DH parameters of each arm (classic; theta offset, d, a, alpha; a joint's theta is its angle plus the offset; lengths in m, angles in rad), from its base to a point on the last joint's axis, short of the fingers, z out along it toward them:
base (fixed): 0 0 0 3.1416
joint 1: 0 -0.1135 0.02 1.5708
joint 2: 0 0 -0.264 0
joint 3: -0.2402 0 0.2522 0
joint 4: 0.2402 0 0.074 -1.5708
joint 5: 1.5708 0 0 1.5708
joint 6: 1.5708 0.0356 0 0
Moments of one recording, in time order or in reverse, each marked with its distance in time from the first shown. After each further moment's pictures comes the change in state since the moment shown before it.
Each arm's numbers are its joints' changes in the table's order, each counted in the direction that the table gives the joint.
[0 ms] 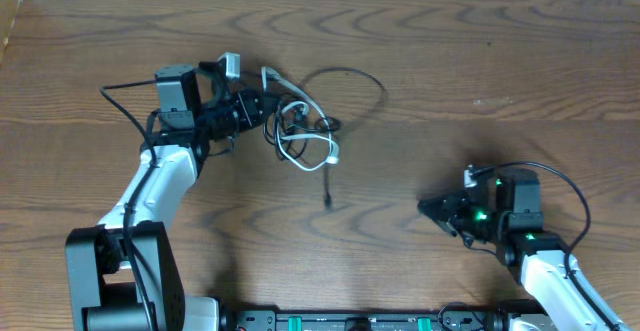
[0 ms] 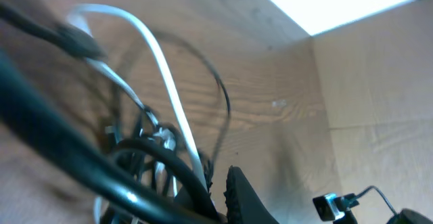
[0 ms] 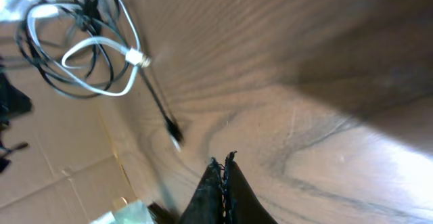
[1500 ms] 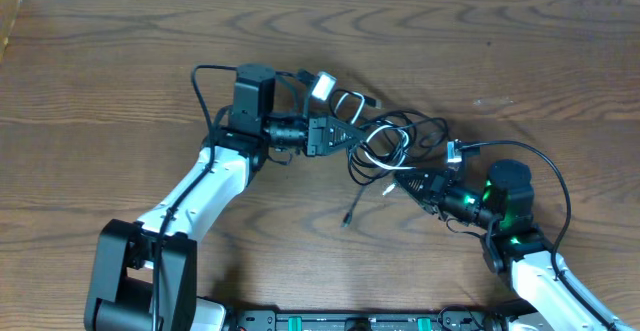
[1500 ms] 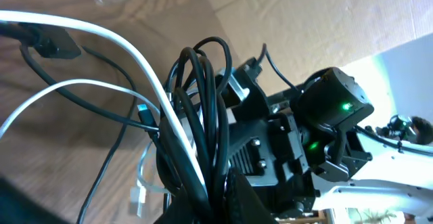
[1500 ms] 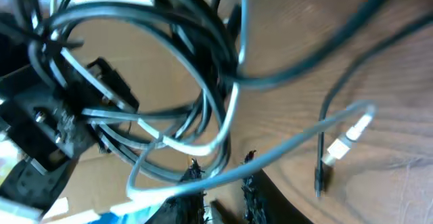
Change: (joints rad) left arm 0.346 -0.001 -0.021 -0.084 0.346 0.031; right arm -0.177 0.003 0.012 -0.521 -0.045 0.344
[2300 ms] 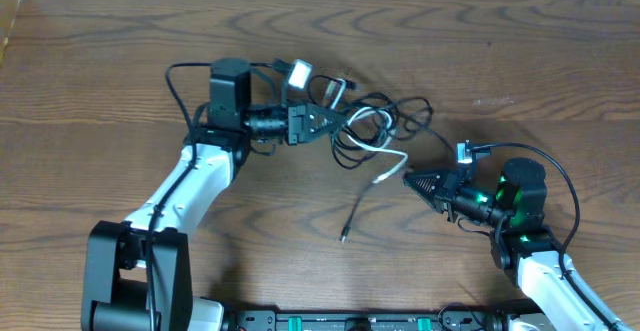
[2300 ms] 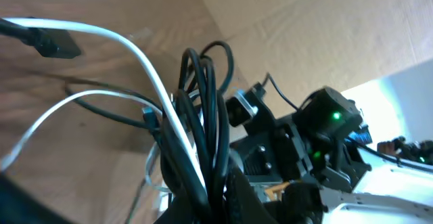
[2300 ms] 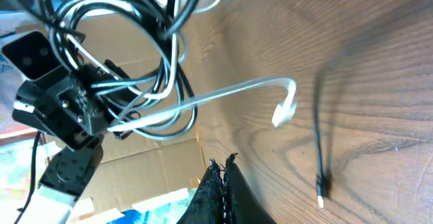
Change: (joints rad) left arm -0.112 0.000 0.000 -0.055 0.012 -0.014; right arm 0.113 0.000 0.000 0.042 -0.138 0.023
